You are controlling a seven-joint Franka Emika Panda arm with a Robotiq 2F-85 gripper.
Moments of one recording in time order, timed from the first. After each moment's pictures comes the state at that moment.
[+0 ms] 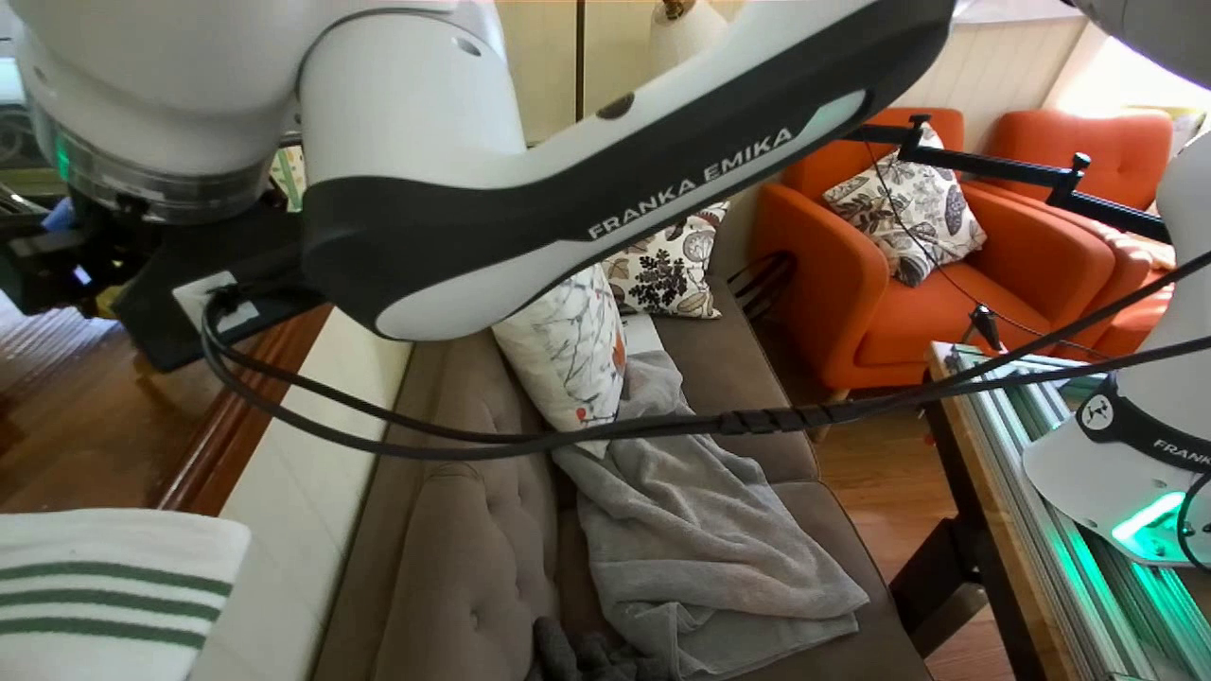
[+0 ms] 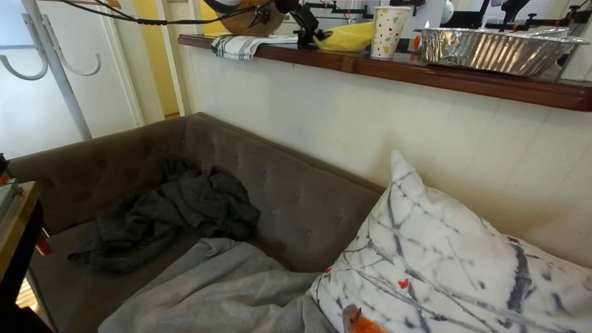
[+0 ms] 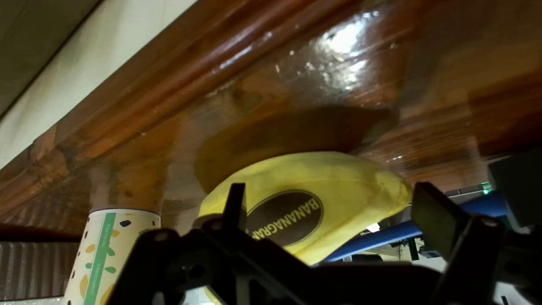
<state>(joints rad) 0.56 0.82 -0.34 -1.13 -0.45 2.57 1.06</state>
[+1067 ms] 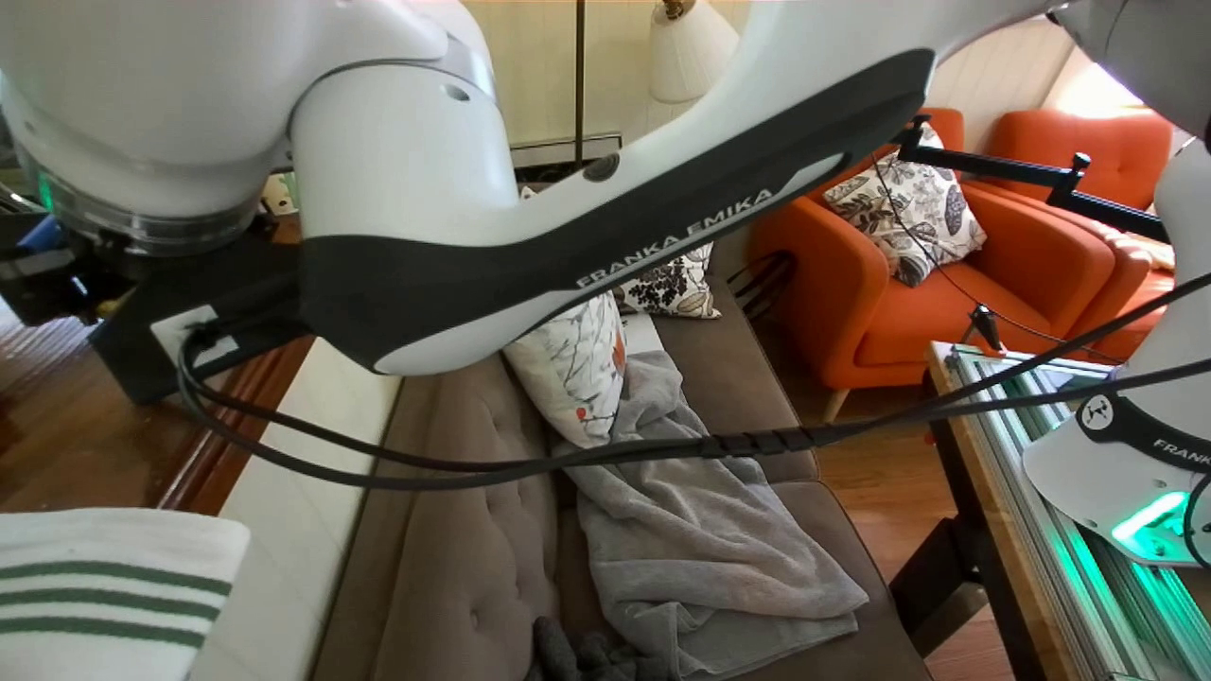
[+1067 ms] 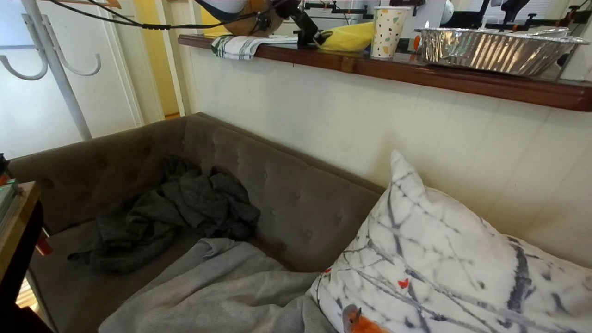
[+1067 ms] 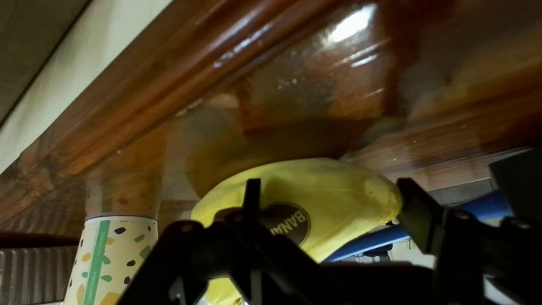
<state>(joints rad) 0.60 0.87 -0.41 -1.09 -0.46 2.58 1.15</state>
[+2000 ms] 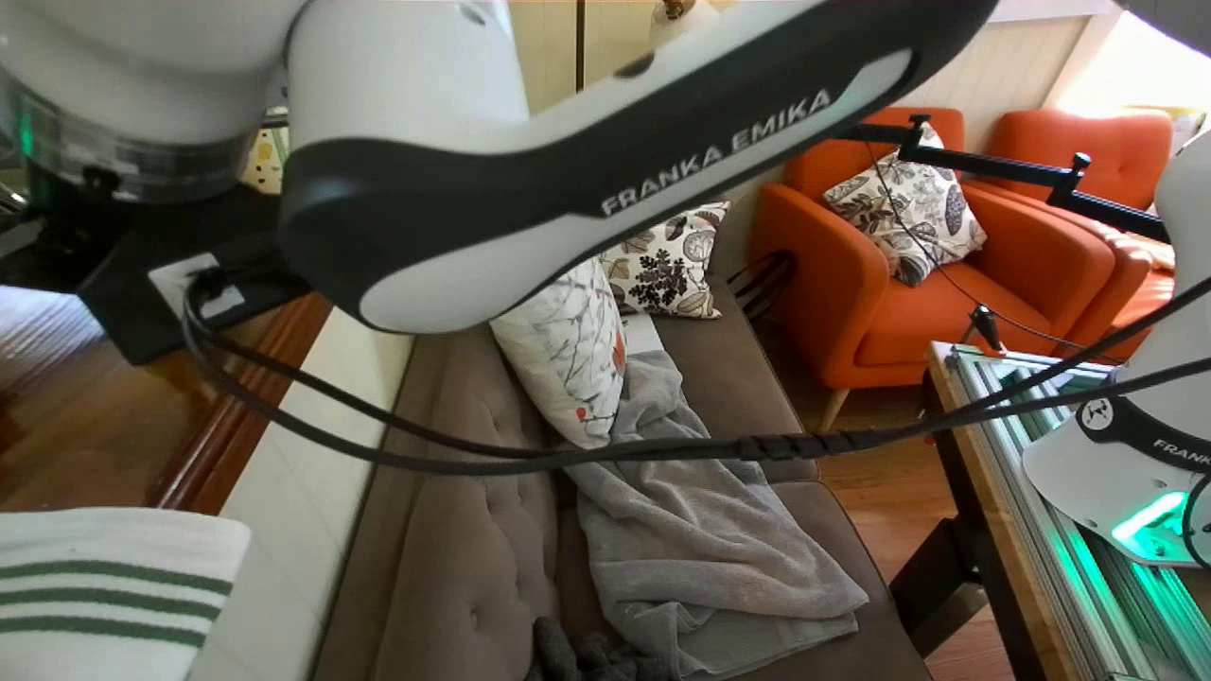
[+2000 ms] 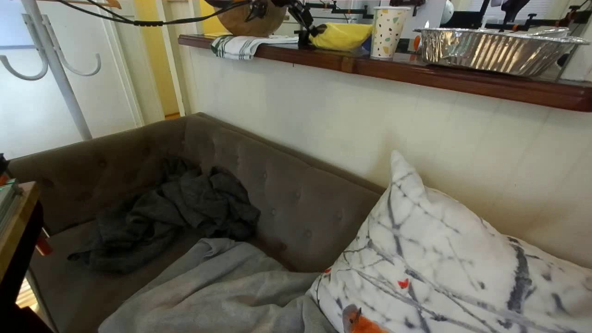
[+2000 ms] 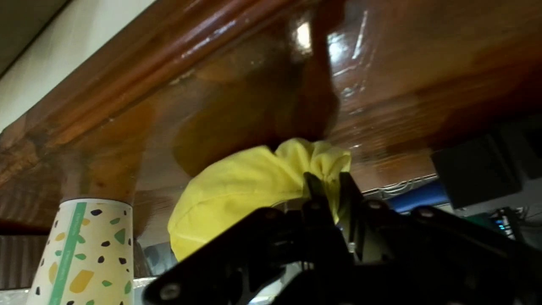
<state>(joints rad) 0.58 0.78 -0.35 -1.16 -0.39 2.60 0.98</state>
